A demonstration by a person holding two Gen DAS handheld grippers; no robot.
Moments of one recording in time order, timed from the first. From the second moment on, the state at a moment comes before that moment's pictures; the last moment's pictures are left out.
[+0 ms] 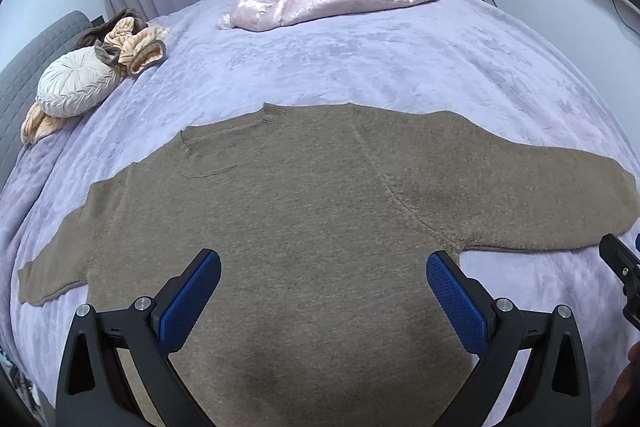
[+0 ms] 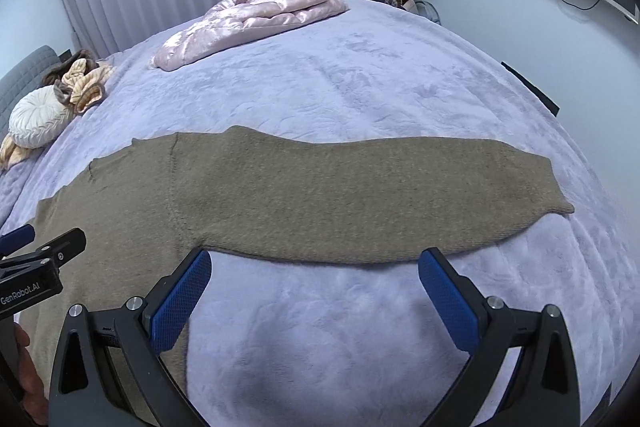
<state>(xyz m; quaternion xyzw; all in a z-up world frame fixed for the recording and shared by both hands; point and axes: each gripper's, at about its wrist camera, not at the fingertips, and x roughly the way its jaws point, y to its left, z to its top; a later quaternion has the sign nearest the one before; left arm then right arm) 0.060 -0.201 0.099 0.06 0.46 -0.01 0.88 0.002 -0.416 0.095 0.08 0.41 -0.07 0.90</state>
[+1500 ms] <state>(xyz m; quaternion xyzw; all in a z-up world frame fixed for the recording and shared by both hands) 0.065 -0.093 0.043 -0.06 0.54 0.05 0.84 0.012 -0.522 0.190 0.13 0.27 -0.09 0.95</state>
